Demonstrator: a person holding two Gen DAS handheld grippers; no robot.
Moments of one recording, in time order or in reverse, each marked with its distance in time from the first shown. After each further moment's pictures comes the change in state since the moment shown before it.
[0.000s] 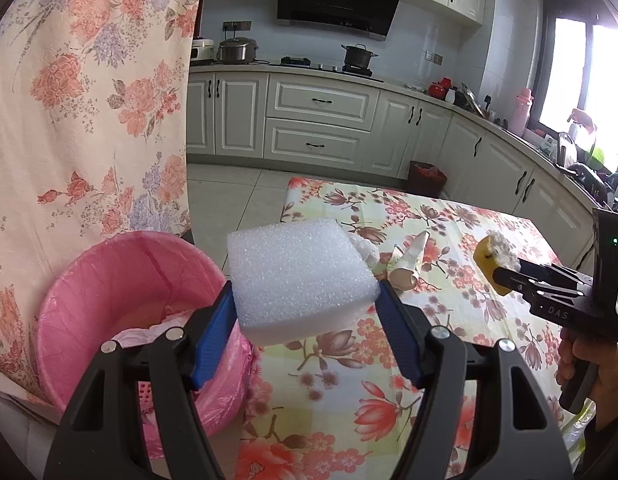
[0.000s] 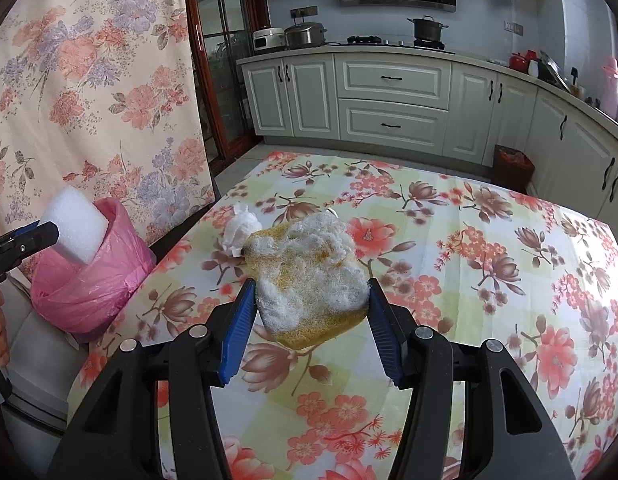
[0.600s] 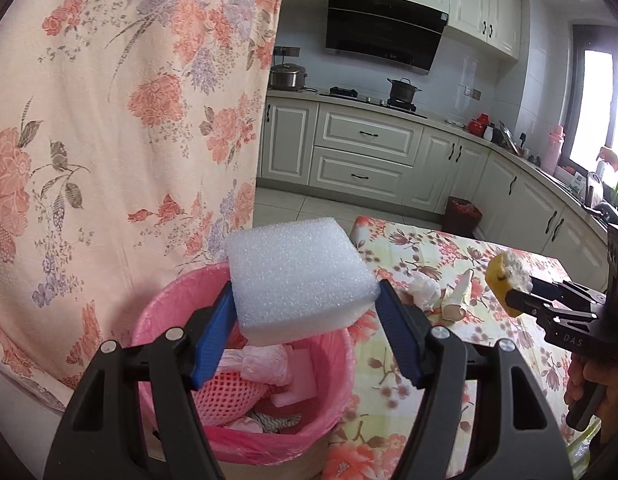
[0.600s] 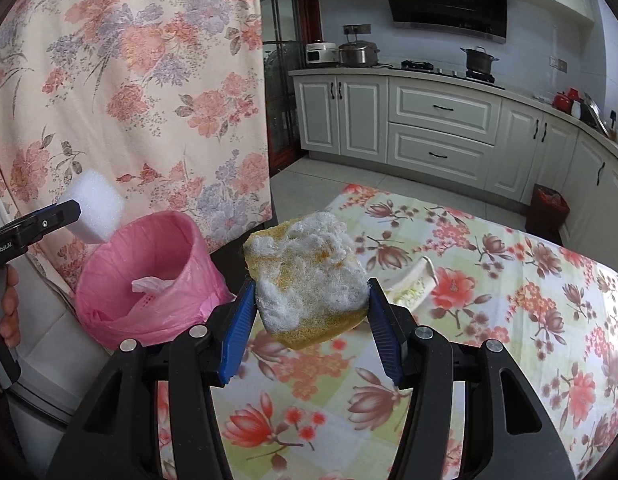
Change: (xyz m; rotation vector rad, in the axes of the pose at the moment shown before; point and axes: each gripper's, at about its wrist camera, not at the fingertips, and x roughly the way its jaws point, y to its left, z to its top) left arm -0.059 0.088 0.019 -0.085 -0.096 0.120; right arm -0.003 0.112 0.040 -0.133 -0.042 0.122
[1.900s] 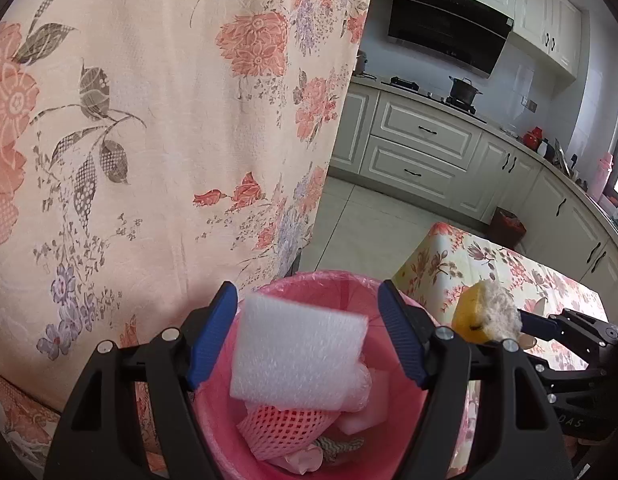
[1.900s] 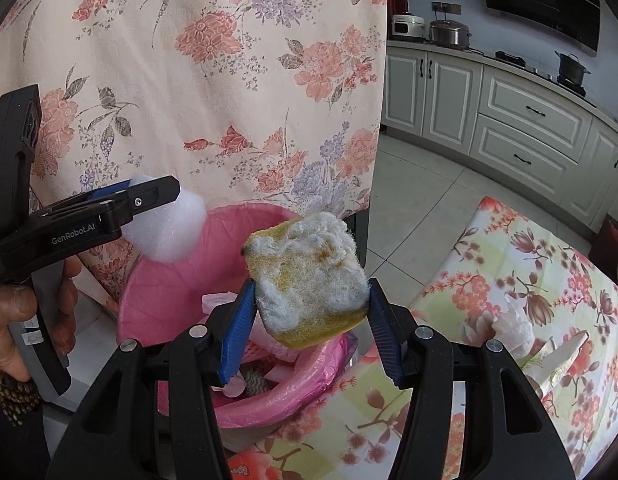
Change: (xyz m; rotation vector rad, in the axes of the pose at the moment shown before) left arm 0.063 0.093 0.013 -0.124 0.066 0.125; right arm 0.109 0.131 0.043 -0.130 0.138 0.186
